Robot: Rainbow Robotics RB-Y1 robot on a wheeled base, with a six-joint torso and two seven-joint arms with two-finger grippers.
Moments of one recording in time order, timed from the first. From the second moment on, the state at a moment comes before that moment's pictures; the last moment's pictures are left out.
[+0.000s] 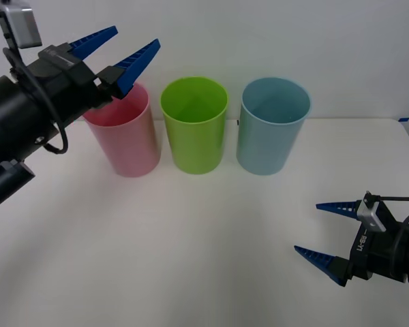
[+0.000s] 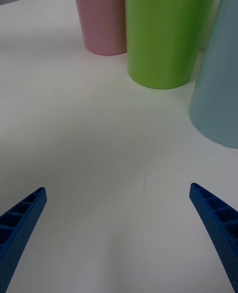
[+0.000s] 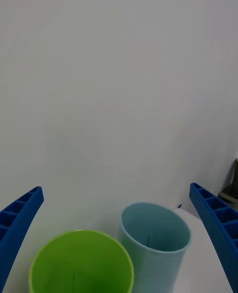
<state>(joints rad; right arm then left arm) 0.23 -0.44 -0.27 -1.97 1.67 -1.21 -0.35 -0.20 0.94 -0.16 -2.12 -1.20 -0.18 0.77</state>
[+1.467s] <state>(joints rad) 0.23 -0.44 -0.27 -1.97 1.67 -1.21 -0.35 0.47 0.32 0.52 -2.24 -1.44 -1.14 0.78</state>
